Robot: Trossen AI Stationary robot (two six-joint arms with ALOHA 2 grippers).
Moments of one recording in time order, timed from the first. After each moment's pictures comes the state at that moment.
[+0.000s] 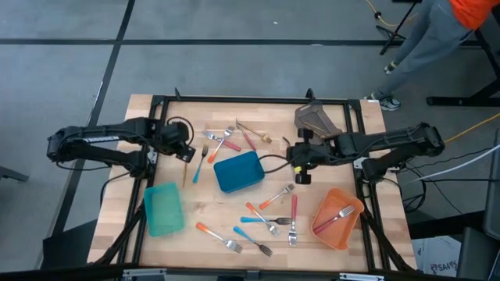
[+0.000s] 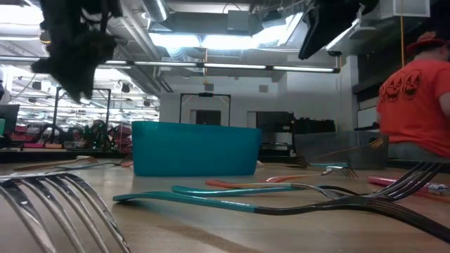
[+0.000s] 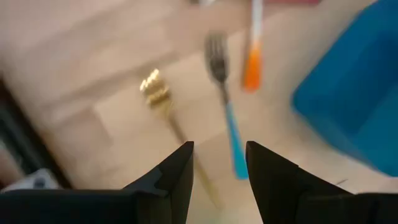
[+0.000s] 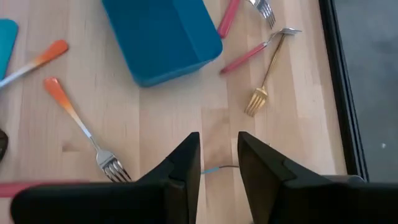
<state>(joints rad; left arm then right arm) 0.22 0.94 0.80 -1.11 -0.10 -0.93 0.16 1.37 1.23 -0.88 0.34 0.01</state>
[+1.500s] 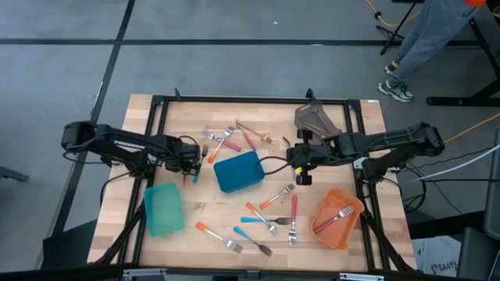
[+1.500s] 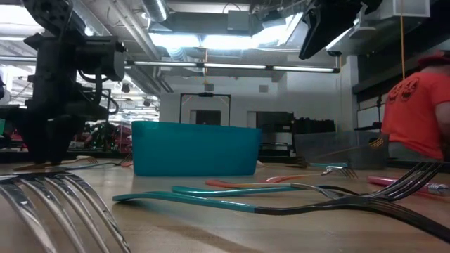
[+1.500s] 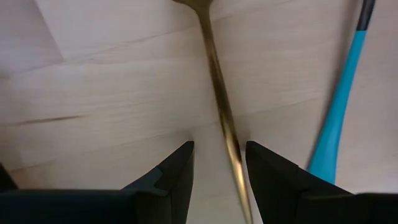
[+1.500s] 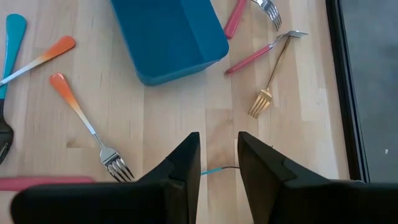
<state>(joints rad) 0.13 1.21 0.49 -0.79 0.02 -1.23 0.16 1.37 1.23 -0.88 0.32 -0.01</state>
